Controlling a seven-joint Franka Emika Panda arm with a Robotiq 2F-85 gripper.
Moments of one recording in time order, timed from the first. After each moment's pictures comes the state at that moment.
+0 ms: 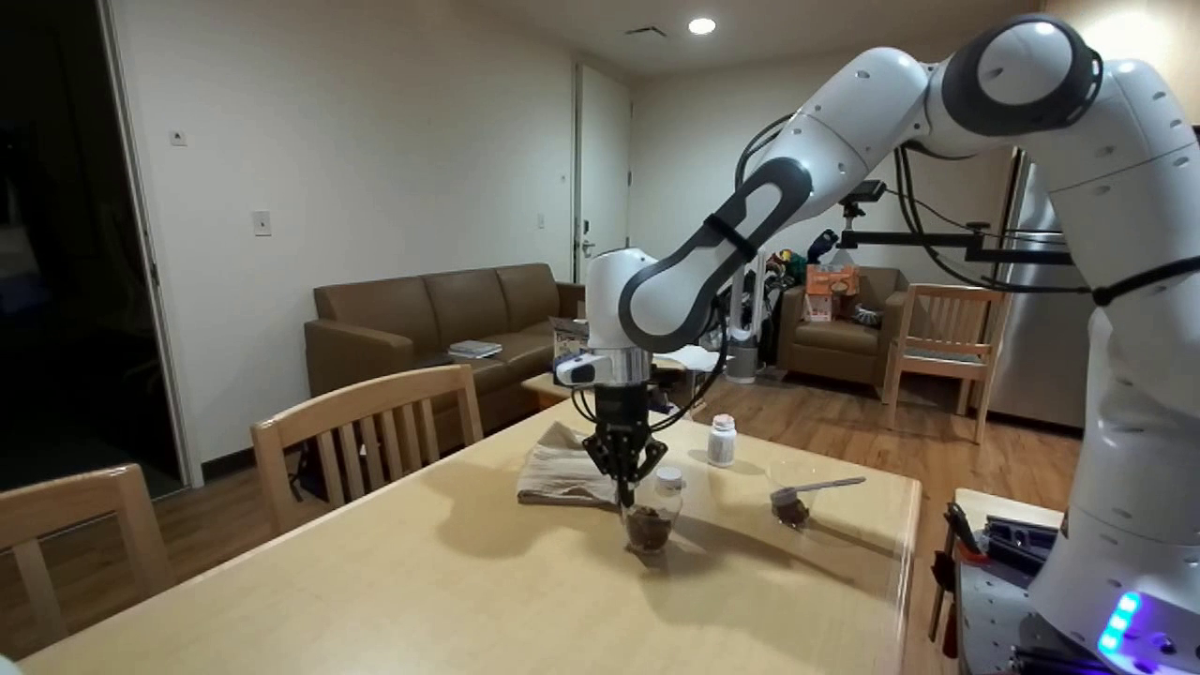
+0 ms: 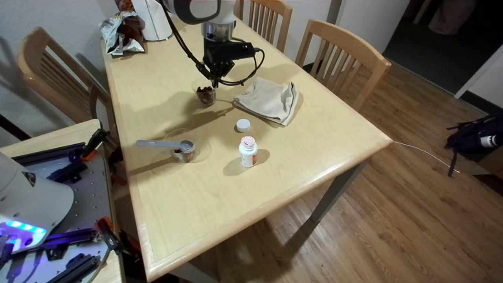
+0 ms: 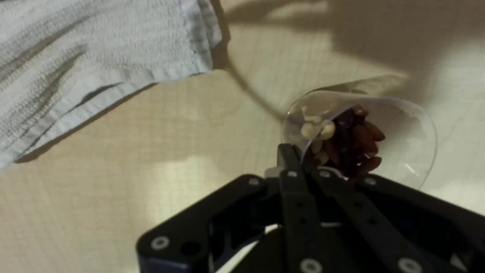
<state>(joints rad) 0.08 0.45 0.20 -2.01 0.06 2.34 -1.36</state>
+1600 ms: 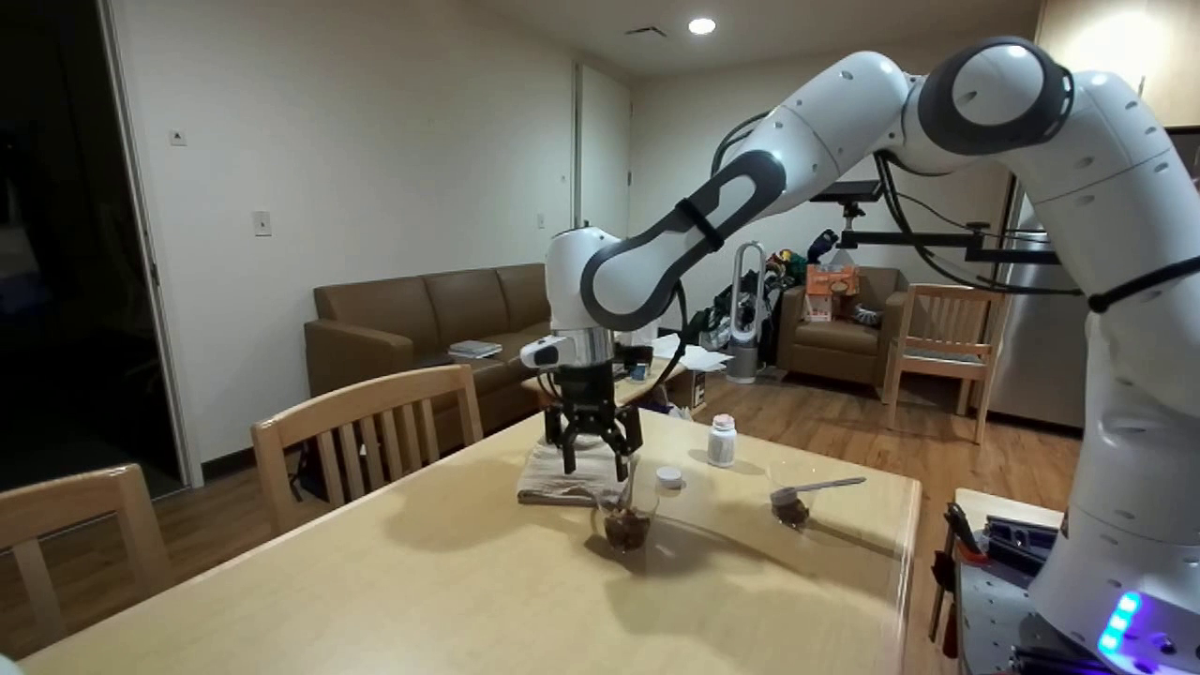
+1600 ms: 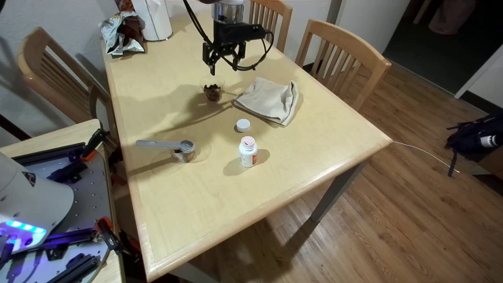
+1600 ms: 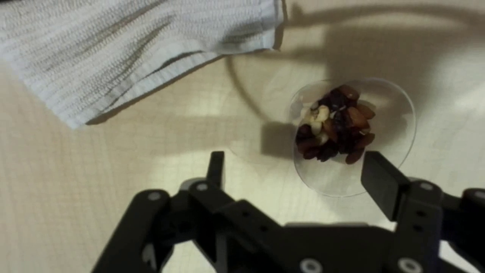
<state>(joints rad) 0.11 0.53 0.19 -1.79 -0.02 2.17 -1.32</state>
